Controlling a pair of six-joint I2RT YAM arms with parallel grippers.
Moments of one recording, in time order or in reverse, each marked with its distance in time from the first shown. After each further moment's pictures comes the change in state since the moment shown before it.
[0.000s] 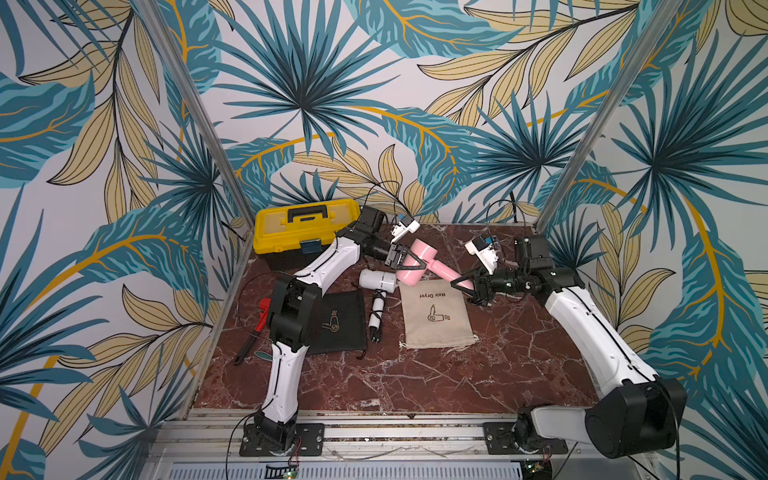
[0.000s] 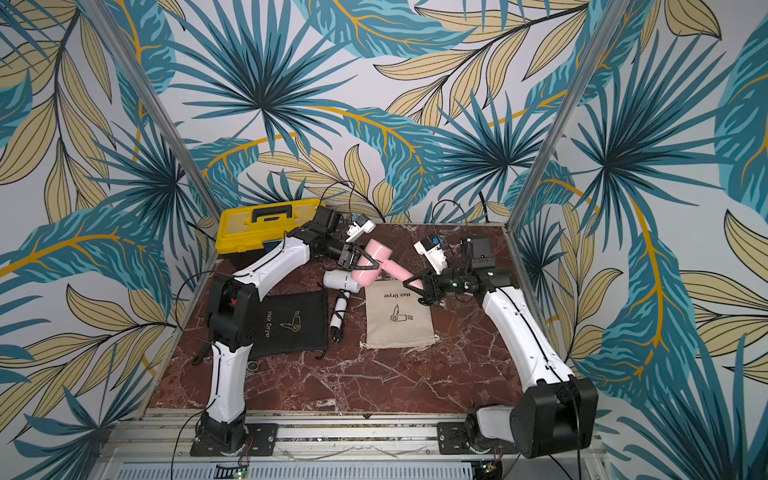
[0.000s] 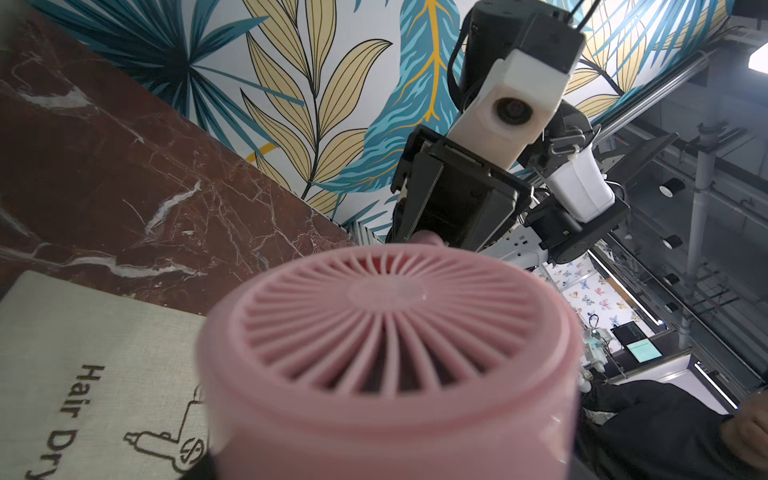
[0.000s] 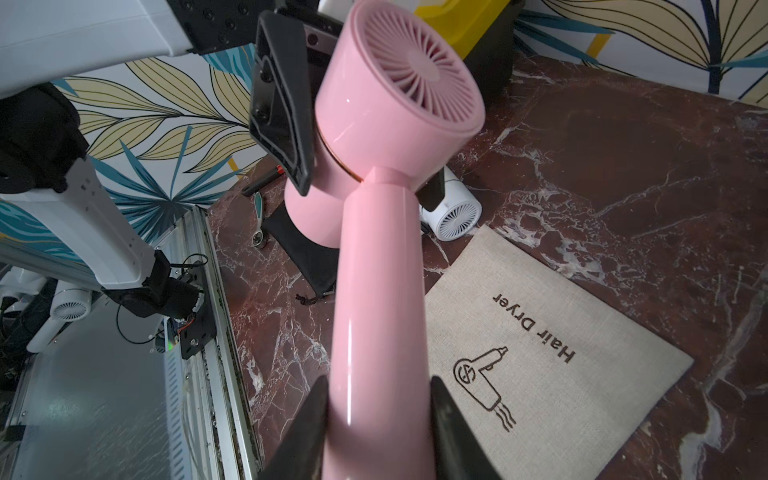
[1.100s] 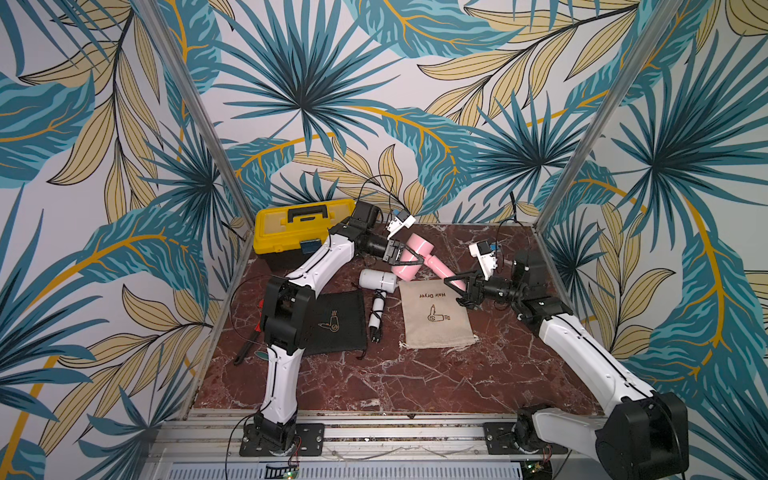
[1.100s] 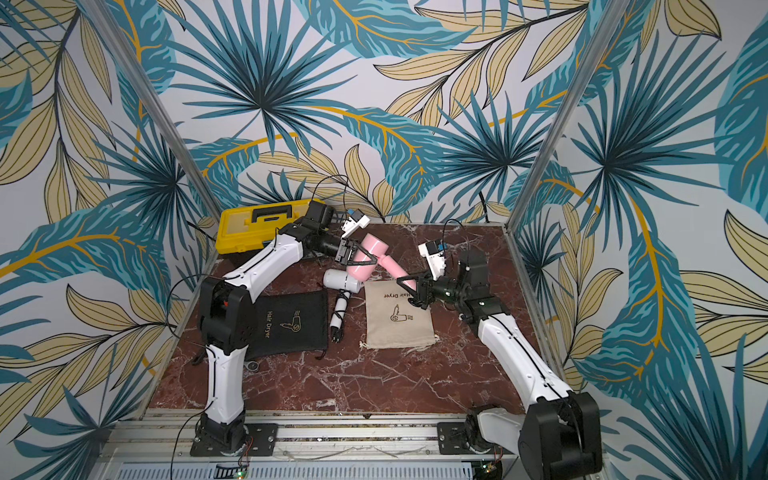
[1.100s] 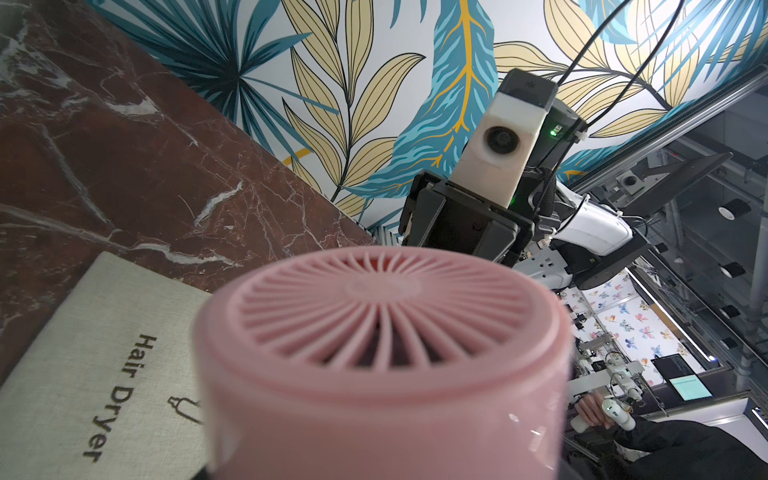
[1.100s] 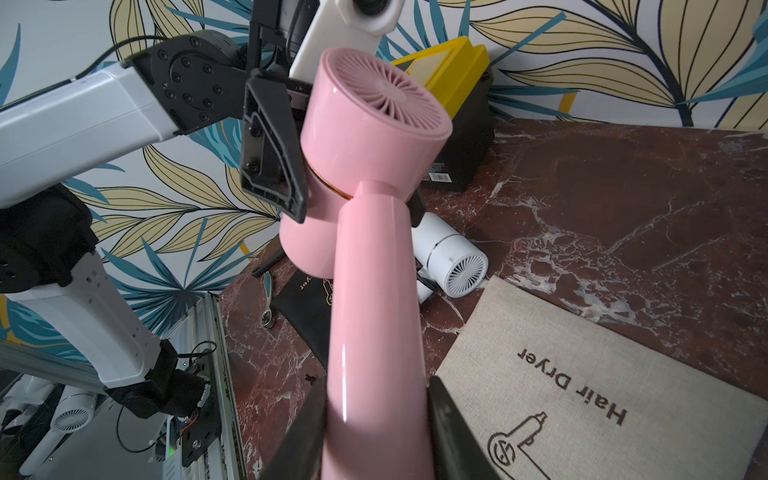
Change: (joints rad) left arm 0.005 -0.053 -0.001 -0.023 -0.104 -0.034; right arm 0.058 -0.133 -0.343 0.655 0.060 0.490
